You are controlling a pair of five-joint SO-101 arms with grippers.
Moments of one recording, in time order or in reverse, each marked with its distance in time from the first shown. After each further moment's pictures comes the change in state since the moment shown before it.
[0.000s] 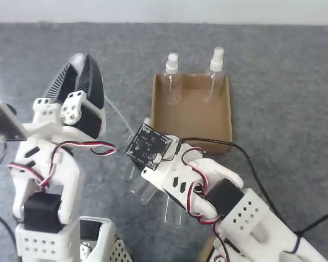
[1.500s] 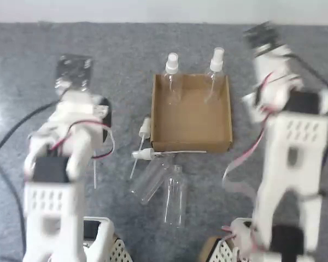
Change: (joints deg) left arm -3.7 13.2 -1.6 24.6 -24.7; right arm 47.9 30.8 -48.4 39.1 9.9
